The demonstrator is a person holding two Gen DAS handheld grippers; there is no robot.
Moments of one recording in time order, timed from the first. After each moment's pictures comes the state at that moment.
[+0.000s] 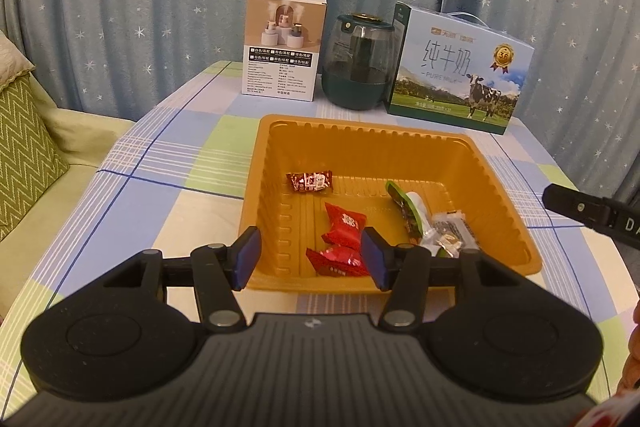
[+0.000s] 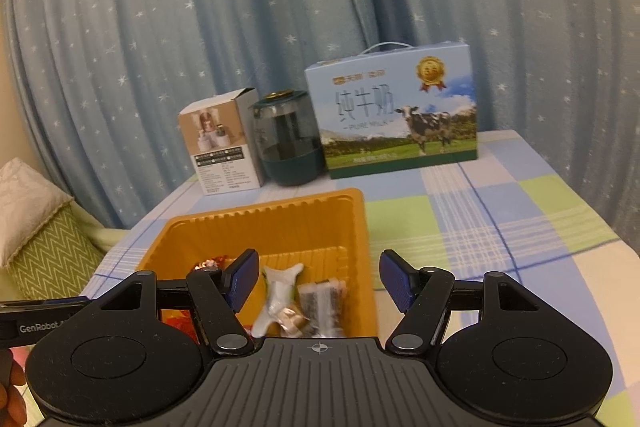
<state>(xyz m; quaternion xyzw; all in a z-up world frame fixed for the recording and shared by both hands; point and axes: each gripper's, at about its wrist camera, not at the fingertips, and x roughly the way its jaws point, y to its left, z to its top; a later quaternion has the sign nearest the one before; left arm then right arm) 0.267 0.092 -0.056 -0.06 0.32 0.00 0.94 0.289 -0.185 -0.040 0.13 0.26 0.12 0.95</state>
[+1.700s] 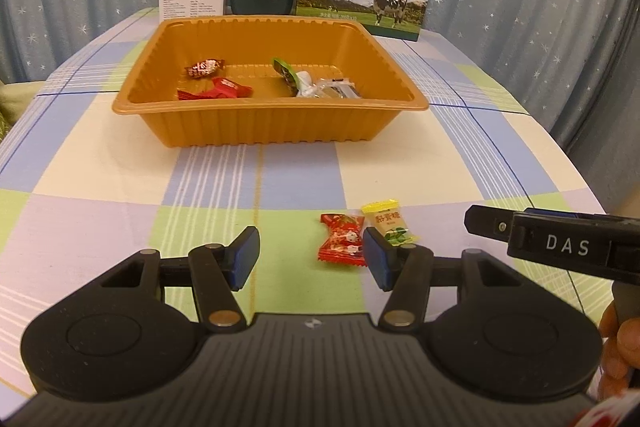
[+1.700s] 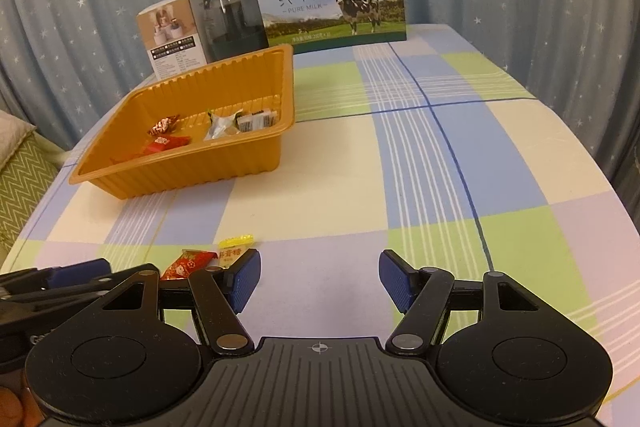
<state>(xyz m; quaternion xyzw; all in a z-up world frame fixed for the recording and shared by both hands) 0.186 0.010 -0.112 -0.03 0.38 -0.09 0.92 0.190 -0.202 -0.090 0.10 0.39 0.06 0.91</state>
